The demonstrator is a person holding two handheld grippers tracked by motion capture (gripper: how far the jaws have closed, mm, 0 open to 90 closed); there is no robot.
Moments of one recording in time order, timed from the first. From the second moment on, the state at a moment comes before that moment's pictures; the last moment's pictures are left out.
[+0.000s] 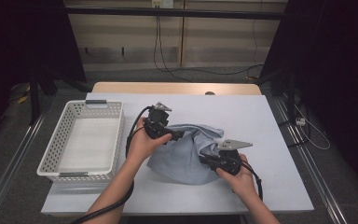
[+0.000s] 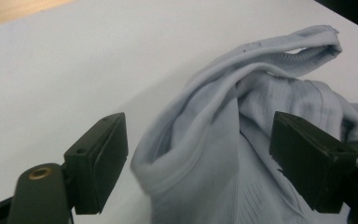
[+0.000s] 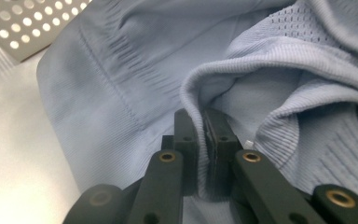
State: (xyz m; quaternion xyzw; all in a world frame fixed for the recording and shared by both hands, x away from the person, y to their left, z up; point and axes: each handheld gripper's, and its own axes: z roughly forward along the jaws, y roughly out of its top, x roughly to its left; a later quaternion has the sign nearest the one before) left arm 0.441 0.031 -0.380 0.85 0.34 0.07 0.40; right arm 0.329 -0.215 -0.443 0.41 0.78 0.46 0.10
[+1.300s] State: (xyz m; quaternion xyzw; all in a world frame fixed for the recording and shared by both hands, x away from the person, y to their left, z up) left arm 0.426 0.071 -0.411 0.81 0.42 -0.02 0.40; right arm 0.310 -0.227 -0.430 0.38 0.81 0.43 0.10
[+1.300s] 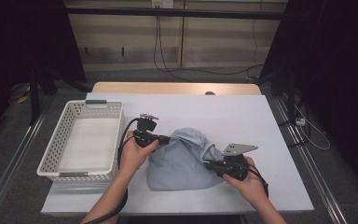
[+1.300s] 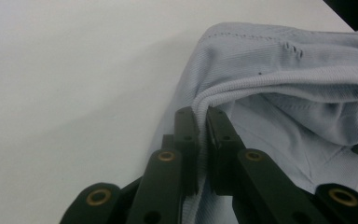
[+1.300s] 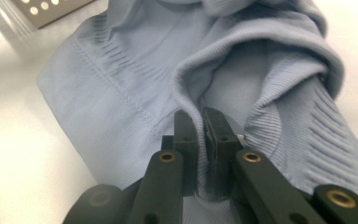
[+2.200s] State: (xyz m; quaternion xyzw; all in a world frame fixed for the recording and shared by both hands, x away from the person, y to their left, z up) left arm 0.430 0.076 -0.421 0.82 0.42 -0.02 0.39; right arm 0.356 -0.261 -0.384 0.46 0.74 0.47 0.15
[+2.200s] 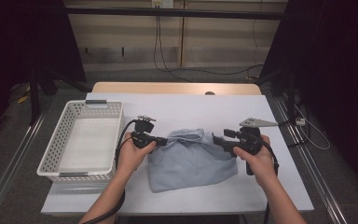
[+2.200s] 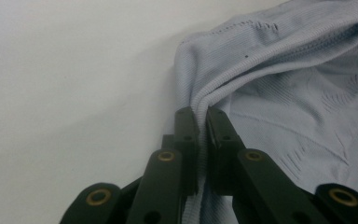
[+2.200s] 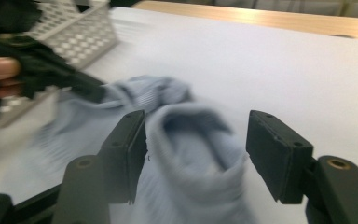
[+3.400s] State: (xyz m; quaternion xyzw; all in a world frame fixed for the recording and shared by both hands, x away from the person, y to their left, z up) left arm 0.434 0.056 -0.415 0.84 0.36 0.02 0.42; right arm 0.343 -0.212 -0.427 0.40 0.79 0.47 0.08
